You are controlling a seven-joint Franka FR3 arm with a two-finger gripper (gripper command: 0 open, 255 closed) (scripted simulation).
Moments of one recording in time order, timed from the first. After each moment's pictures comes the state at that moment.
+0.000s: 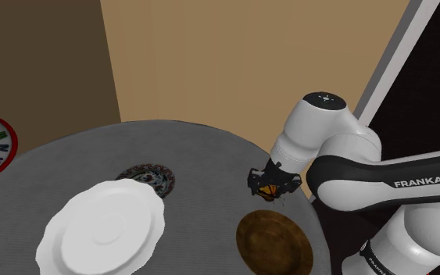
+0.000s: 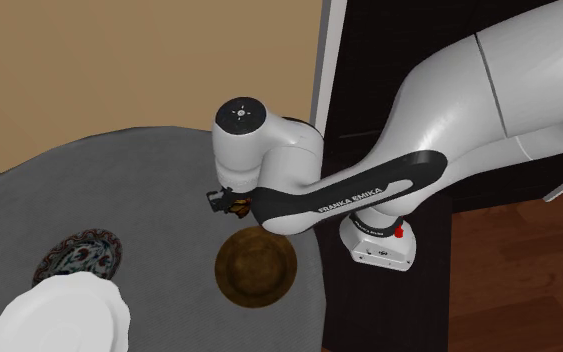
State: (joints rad) arm -0.10 -0.69 0.74 -2.90 0.37 2.44 1.00
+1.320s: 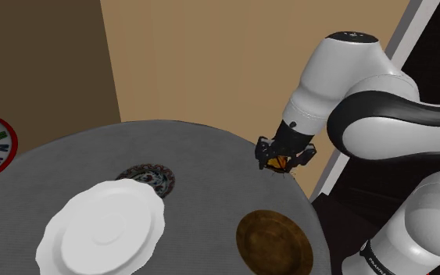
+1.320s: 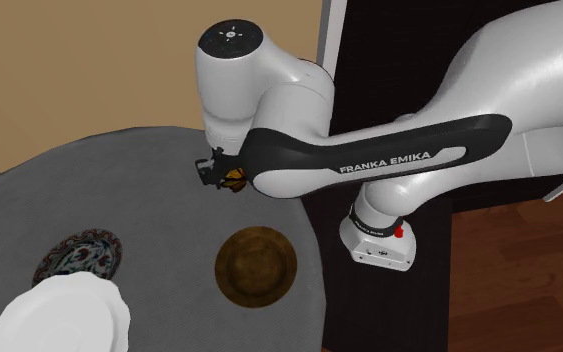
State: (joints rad) arm -0.09 -0.87 0.59 -2.74 0.30 2.10 0.96
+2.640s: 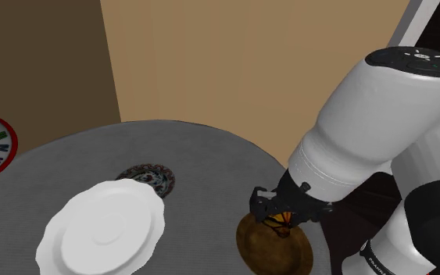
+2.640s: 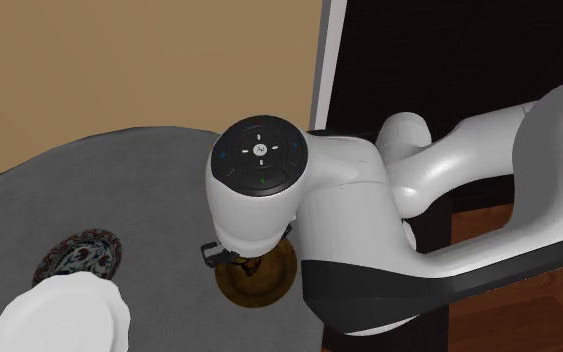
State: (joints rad) arm 0.09 -0.94 0.86 -2.65 0.47 1.97 1.27
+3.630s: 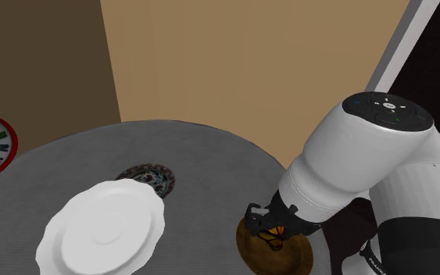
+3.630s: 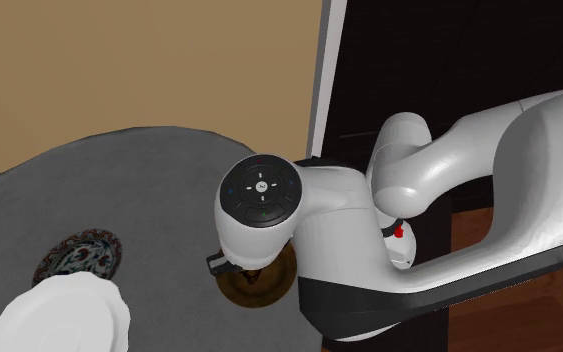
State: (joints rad) arm 0.08 -0.89 0.94 -2.72 0.52 2.10 1.28
